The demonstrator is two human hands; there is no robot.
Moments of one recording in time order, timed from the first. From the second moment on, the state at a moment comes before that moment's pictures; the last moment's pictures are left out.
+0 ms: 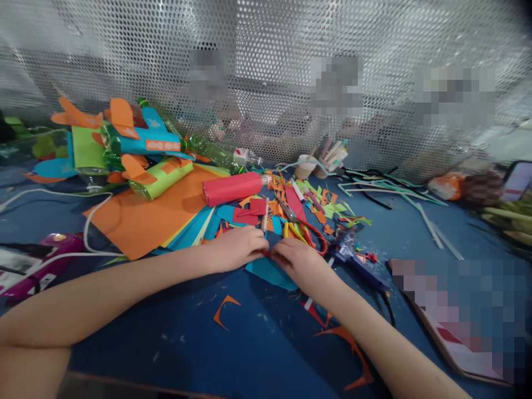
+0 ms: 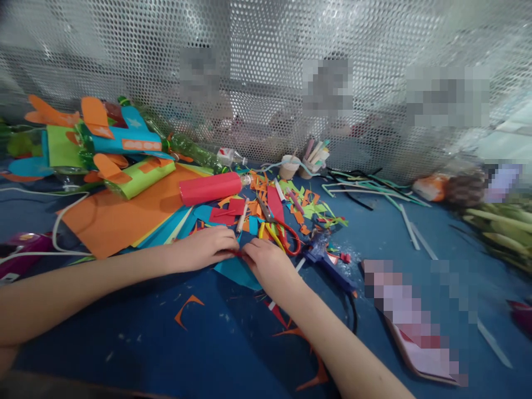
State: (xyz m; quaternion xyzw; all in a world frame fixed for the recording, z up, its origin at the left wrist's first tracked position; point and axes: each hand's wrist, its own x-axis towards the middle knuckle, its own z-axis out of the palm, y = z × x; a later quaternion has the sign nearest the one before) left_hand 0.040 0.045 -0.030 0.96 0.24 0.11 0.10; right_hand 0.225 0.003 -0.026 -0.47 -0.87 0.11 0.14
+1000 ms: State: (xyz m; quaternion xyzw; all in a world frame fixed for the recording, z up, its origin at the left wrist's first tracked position) left_hand 0.025 0.054 -0.014 0.89 -0.02 0.29 -0.35; right_hand 0.238 0.007 -0.009 -0.48 -0.54 0.63 0.30
